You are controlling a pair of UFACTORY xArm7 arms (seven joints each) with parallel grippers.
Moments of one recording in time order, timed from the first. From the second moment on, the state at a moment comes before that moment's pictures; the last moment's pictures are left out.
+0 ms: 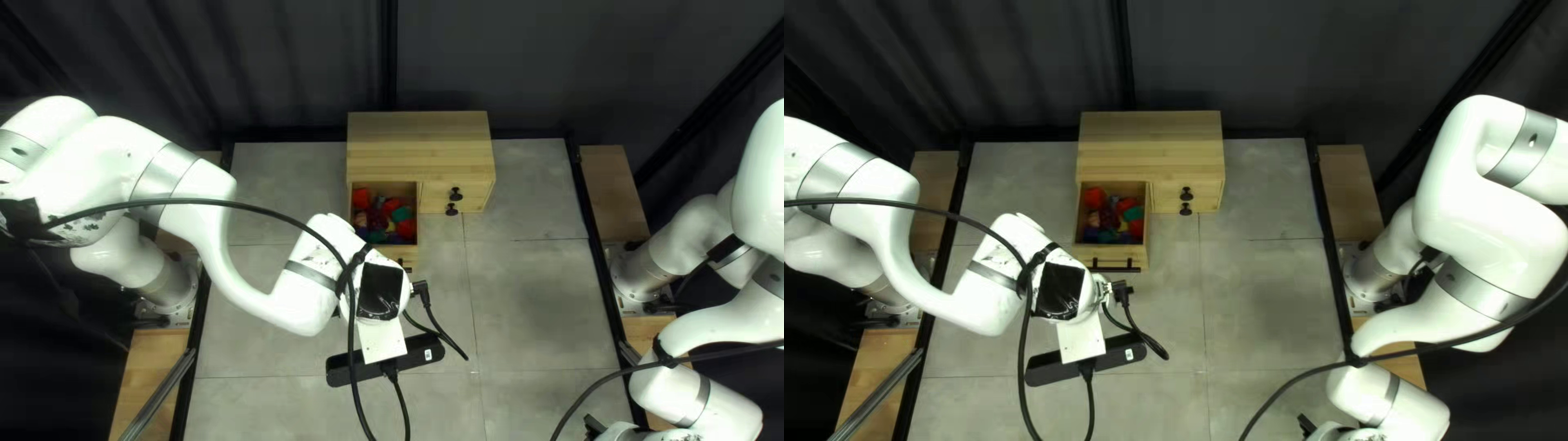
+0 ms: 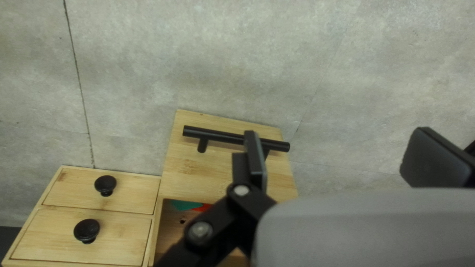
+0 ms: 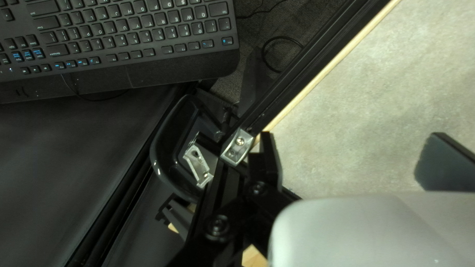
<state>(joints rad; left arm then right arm) 0.12 0.15 -0.48 1.25 0.26 1.29 0.90 0.59 0.04 0.45 0.79 0.11 0.80 0.31</state>
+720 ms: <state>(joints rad) 0.14 0.08 -0.47 1.06 0.41 1.08 1.10 0.59 0.04 0.45 0.79 0.11 0.80 0.31</state>
